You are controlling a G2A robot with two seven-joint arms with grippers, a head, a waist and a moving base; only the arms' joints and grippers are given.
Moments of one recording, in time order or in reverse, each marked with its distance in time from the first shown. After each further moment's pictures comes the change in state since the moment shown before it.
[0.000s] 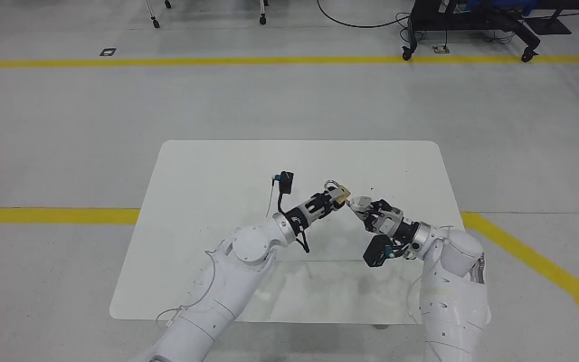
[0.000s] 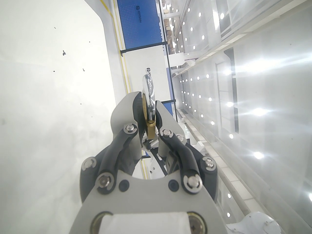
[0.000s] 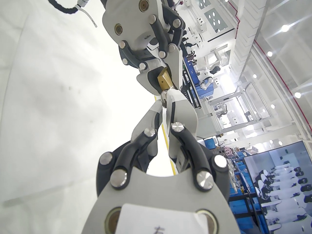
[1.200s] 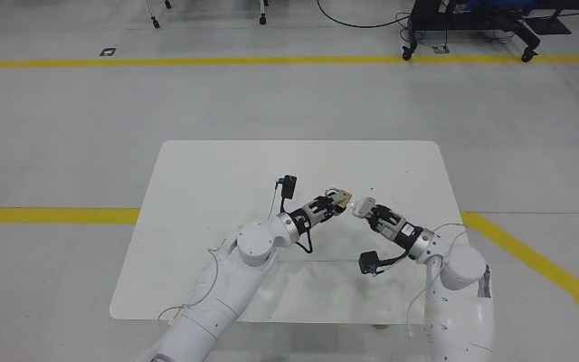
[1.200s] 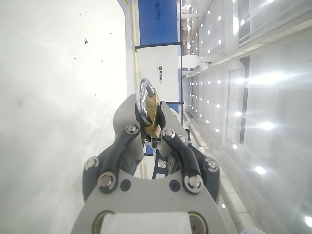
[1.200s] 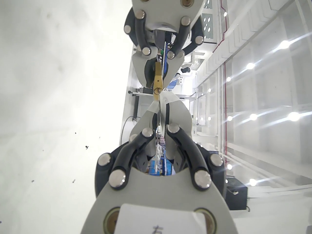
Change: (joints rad) left arm -0.010 -0.009 0.004 -0.004 -0.010 0.197 -0.004; right arm -0.151 0.044 -0.103 -0.199 -0.122 0.498 0.218
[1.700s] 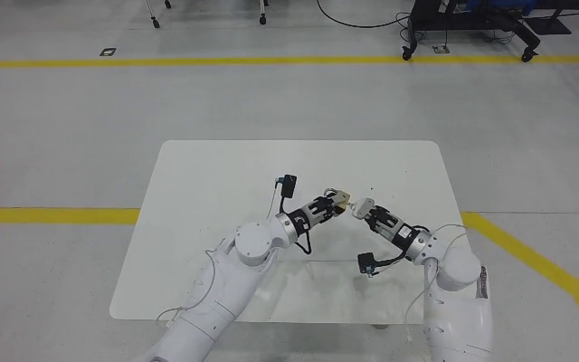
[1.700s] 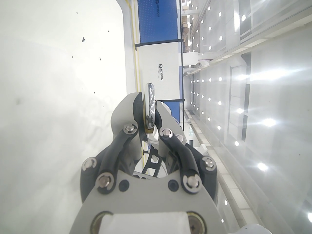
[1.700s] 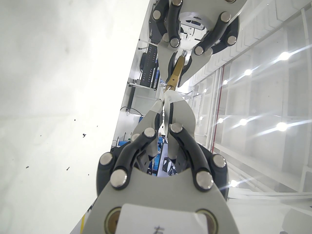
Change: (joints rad) left arm 0.018 0.009 -0.012 -0.035 0.031 -0.030 -0.026; right arm -0.011 0.012 -0.024 0.006 -0.038 0.047 0.051
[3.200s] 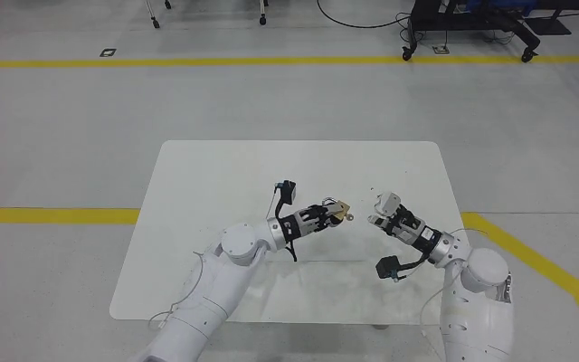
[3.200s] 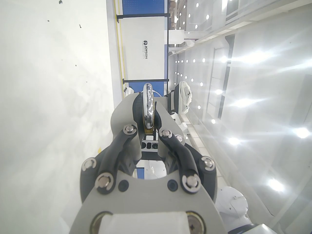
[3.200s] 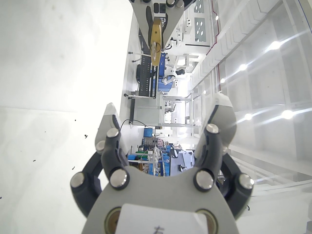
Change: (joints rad) left arm -0.002 0.020 -0.056 0.056 -0.136 -0.058 -0.255; right arm 0.027 0.036 0.109 0.031 0.160 -0.067 -0.188
